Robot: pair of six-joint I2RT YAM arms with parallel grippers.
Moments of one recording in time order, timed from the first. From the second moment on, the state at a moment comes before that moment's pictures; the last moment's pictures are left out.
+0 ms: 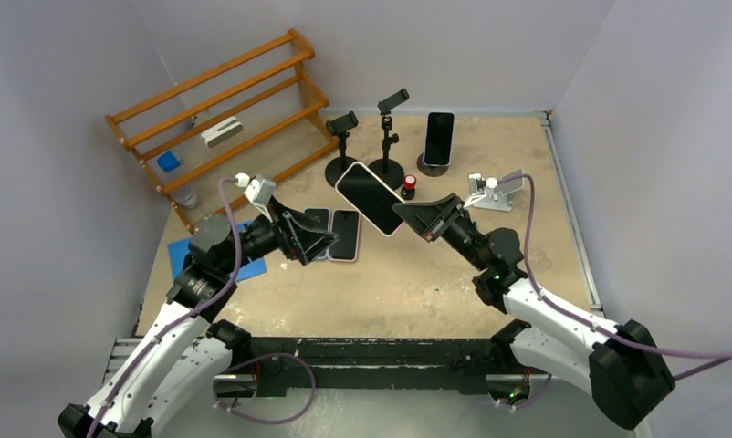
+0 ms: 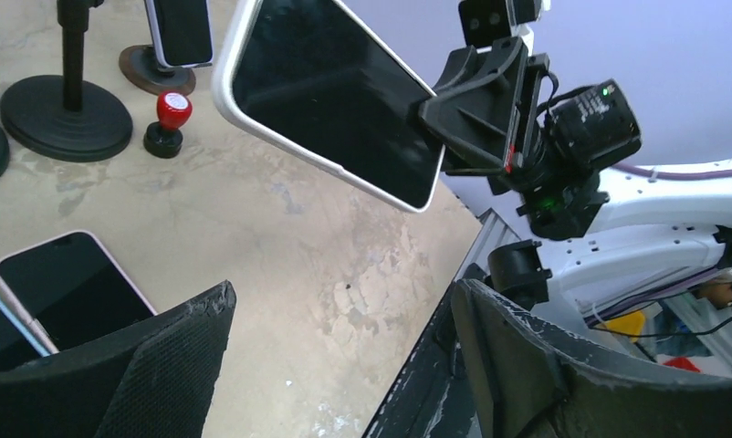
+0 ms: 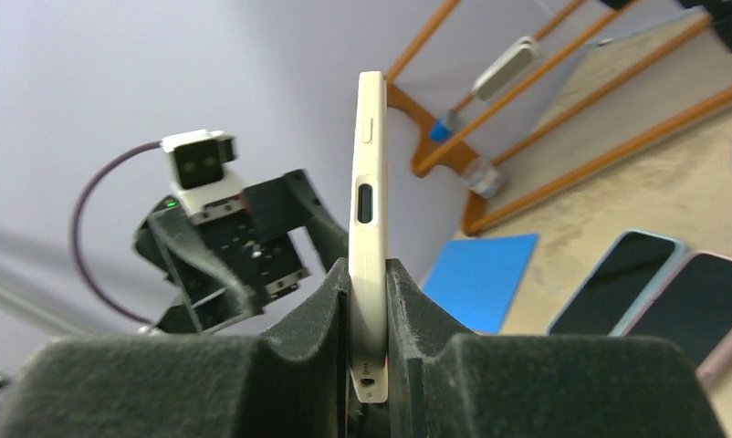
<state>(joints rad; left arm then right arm) -0.45 0.62 0.64 -0.03 0.53 -0.55 0.57 0.96 0.40 0.86 -0.29 1.06</state>
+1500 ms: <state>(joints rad) -0.45 0.82 0.51 0.69 0.63 -0.99 0.78 1.18 0.35 1.37 -0.27 1.26</state>
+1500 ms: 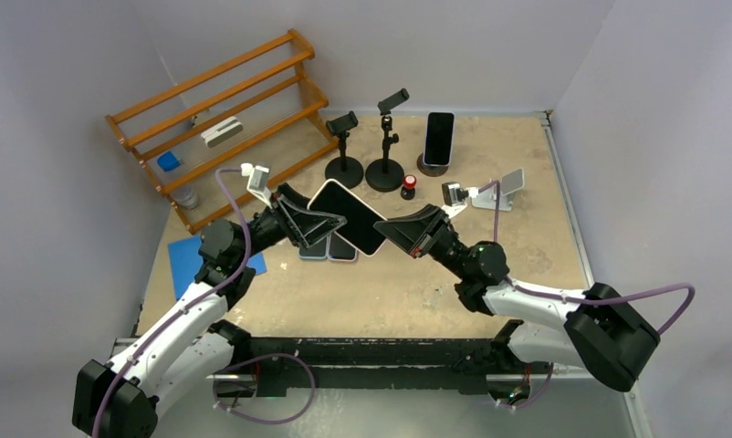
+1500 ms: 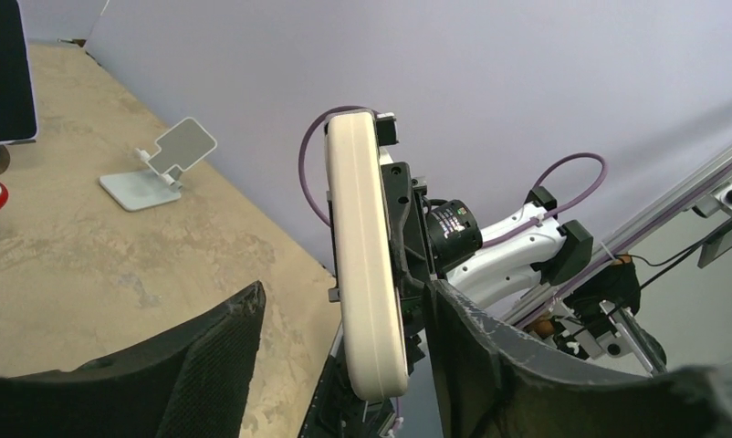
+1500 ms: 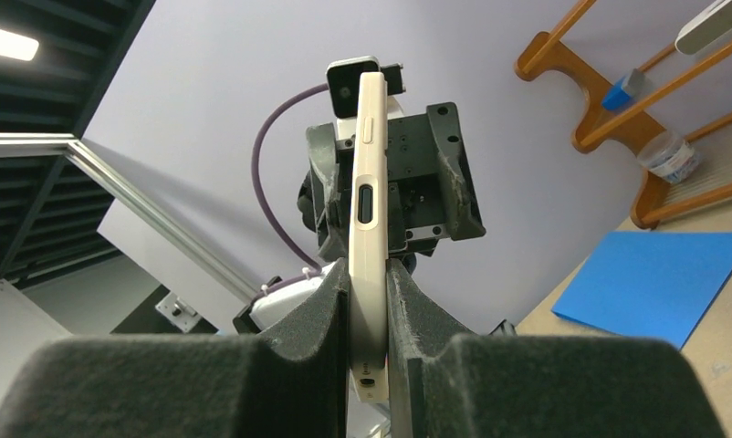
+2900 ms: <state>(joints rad) -0.45 0.83 0.60 0.50 1.04 -0.87 0.79 0.90 0.63 0.42 -0.59 0.60</state>
